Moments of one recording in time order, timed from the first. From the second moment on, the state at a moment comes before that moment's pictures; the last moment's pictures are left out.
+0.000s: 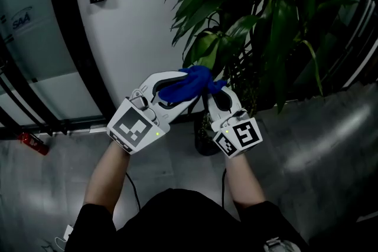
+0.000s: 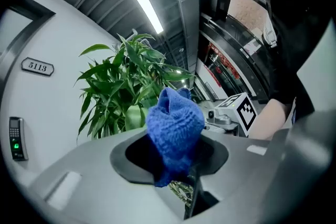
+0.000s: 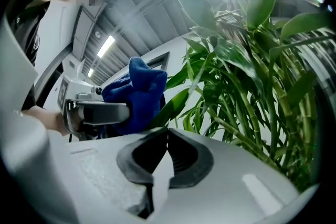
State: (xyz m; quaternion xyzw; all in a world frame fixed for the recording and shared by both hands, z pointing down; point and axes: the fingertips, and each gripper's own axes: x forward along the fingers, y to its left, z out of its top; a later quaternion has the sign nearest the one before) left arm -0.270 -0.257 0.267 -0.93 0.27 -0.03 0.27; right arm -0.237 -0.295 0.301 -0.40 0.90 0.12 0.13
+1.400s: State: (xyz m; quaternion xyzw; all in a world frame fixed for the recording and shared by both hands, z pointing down) left arm -0.317 -0.255 0.380 -0.96 0.29 0.01 0.06; right arm -0.231 -0.301 0.360 -0.44 0.89 0.08 0.10
